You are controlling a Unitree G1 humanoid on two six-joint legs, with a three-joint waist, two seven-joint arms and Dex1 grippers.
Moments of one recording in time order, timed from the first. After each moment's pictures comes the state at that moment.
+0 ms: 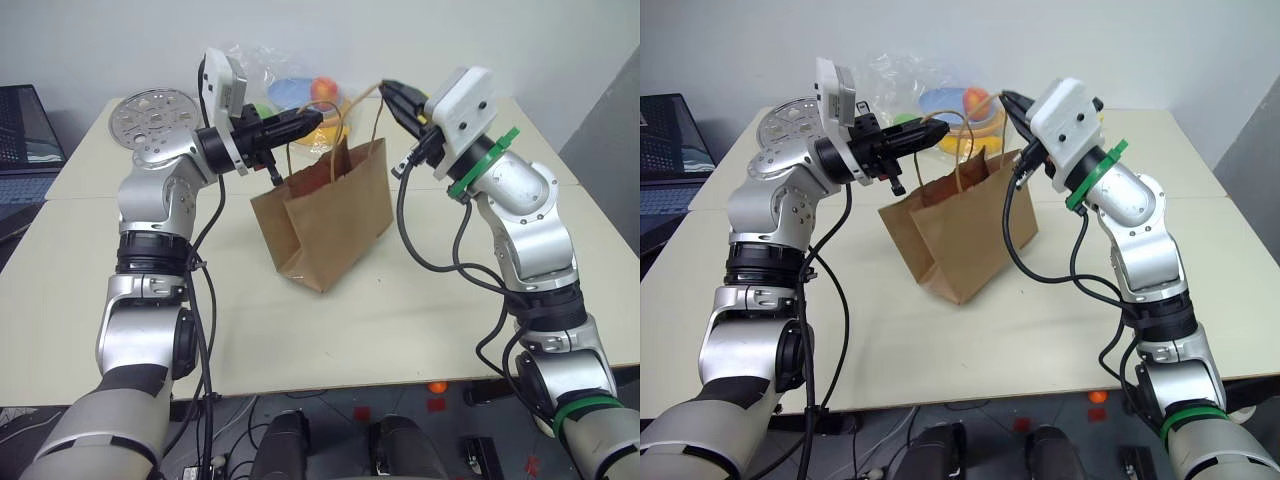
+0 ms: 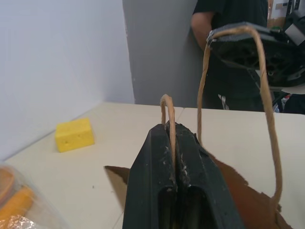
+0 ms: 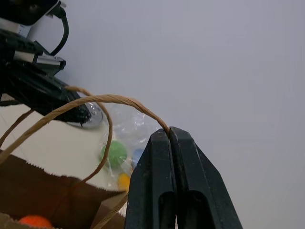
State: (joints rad) left arm -1.04 0.49 0.09 0.48 -0.41 0.30 -1.13; right arm -0.81 -0.40 0.11 -0.09 0.06 0.15 0.49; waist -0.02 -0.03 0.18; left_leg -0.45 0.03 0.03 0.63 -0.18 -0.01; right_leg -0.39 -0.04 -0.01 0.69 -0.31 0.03
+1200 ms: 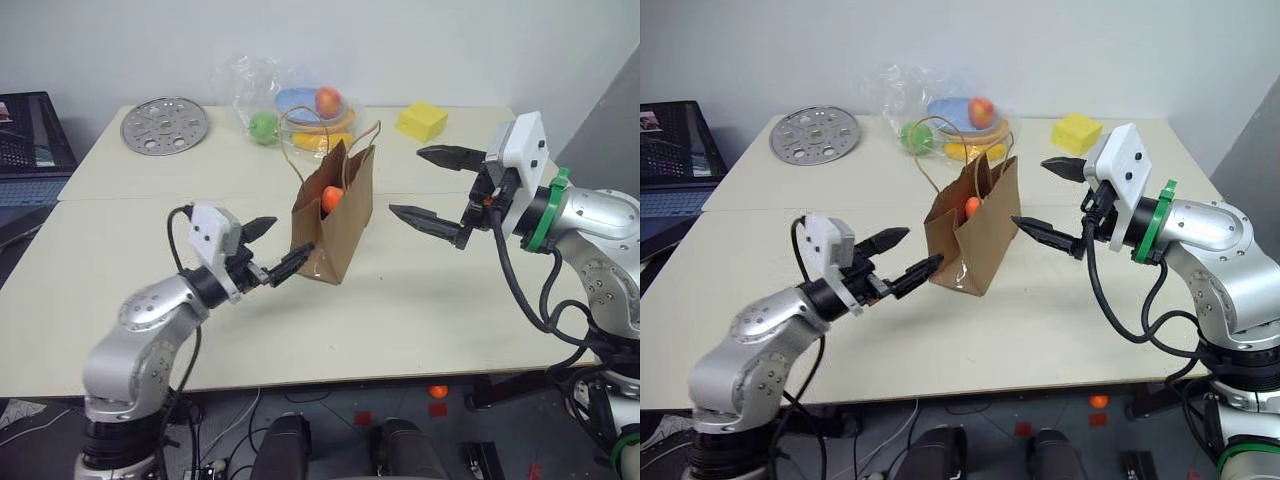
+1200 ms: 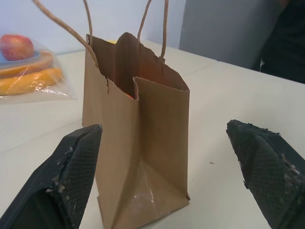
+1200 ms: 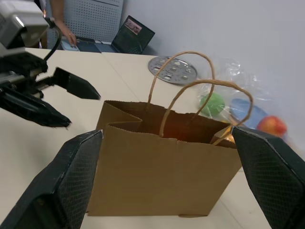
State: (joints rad) left arm -0.20 0.42 0.13 -0.49 -0.49 0.62 -0.59; right arm -0.64 -0.69 -0.07 -0.45 0.53 0.70 0.79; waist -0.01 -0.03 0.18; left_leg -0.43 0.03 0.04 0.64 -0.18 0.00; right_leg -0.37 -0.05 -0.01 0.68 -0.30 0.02
